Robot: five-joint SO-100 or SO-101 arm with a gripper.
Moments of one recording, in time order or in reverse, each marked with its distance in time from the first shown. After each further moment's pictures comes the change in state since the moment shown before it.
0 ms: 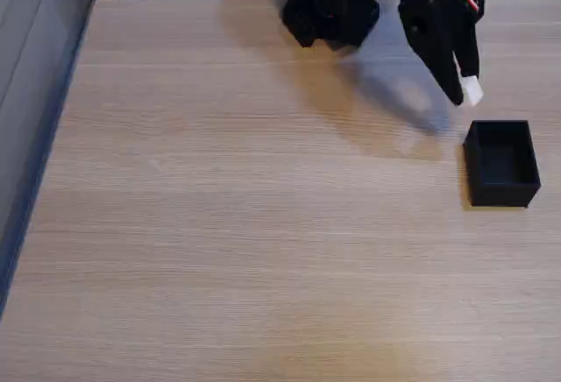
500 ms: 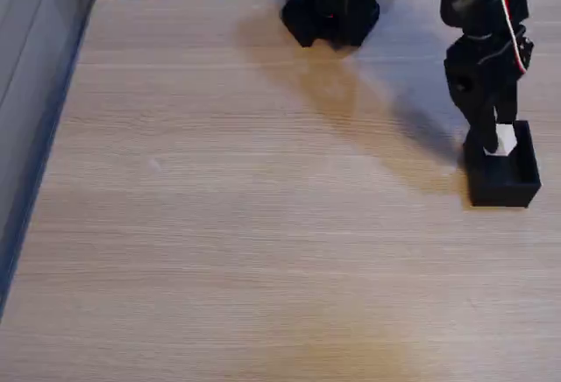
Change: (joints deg) arm -0.4 -32.8 -19.4 -5.1 5.6
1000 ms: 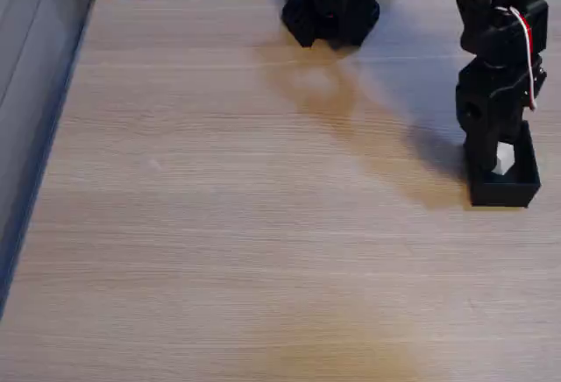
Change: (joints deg) arm 1.5 -13.7 -14.8 10.2 2.9
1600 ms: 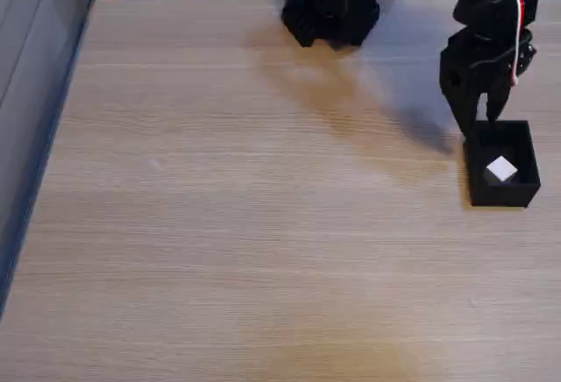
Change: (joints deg) arm -1.4 9.8 5.5 10.7 10.2
